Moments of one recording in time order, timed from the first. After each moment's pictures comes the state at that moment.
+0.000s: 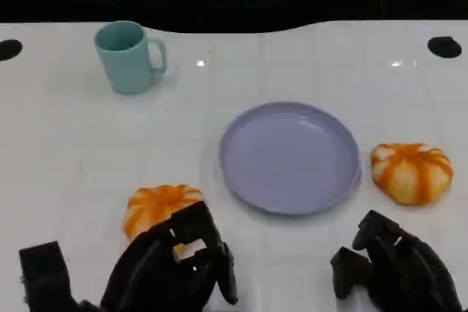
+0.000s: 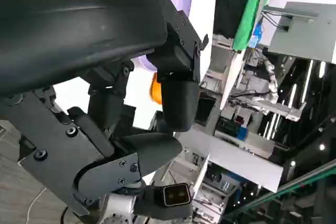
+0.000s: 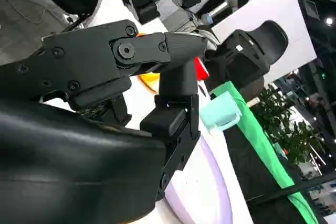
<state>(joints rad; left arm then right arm) 0.13 0.00 -0.09 0.02 -0.47 0.00 -0.63 0.00 0.06 -0.16 0.44 0.49 -0.07 0.79</state>
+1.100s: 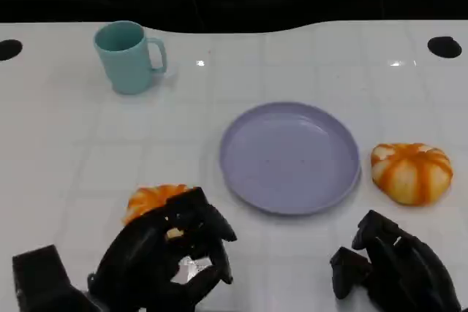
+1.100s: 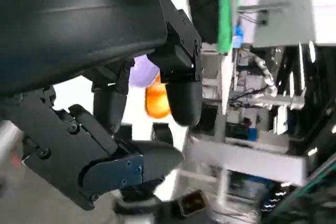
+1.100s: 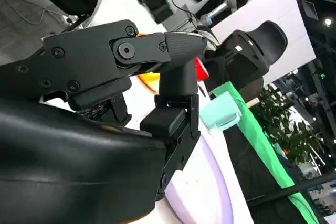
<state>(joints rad) 0.08 0.05 -0.08 0.03 -0.28 -0.27 -0.63 0.00 0.06 -0.16 0.46 0.50 -0.07 0.80</state>
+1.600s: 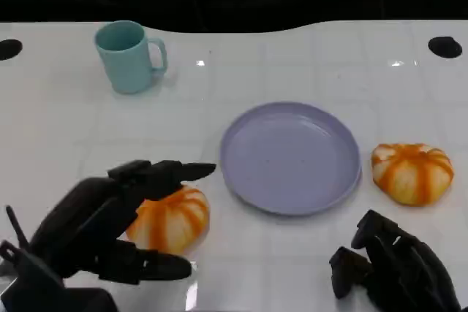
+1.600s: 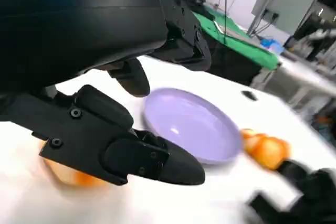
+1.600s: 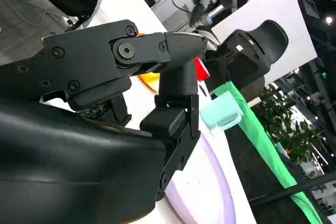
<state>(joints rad) 0.02 0.34 0.00 -0.15 0.51 -0.50 -0.29 0.00 0.06 -0.15 0.45 0.50 -0.06 0.79</state>
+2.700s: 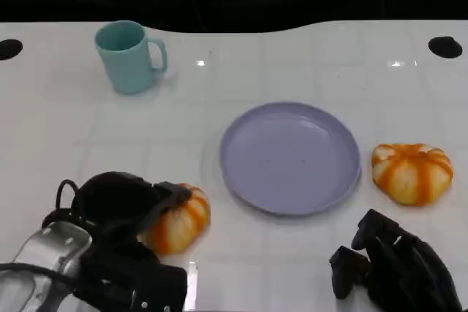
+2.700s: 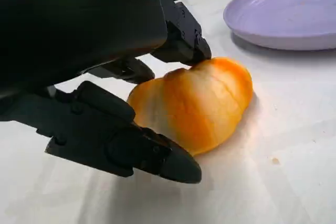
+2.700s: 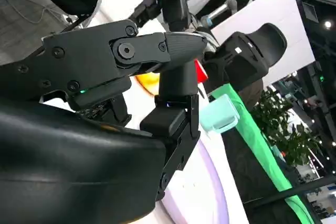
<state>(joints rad) -0.30 0.41 -0.39 0.37 0.97 -0.28 -0.01 0.02 0.06 -0.15 0.42 0.50 -0.07 0.79</state>
